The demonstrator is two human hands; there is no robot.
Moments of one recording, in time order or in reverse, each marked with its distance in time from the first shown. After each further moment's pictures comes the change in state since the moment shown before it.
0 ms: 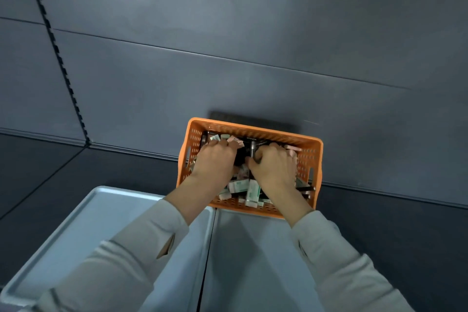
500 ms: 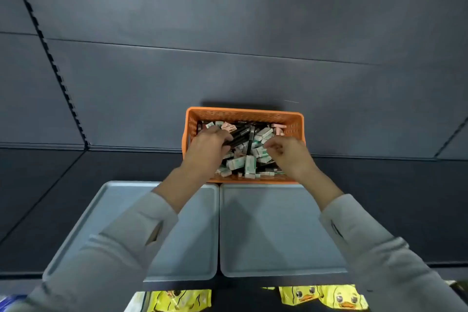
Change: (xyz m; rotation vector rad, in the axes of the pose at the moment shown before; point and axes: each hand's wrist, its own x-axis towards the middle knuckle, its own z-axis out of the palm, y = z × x) left_hand -0.043 -0.017 -0.029 -0.361 0.091 0.133; right_hand -0.052 0.037 -0.046 0.354 -0.179 0.020
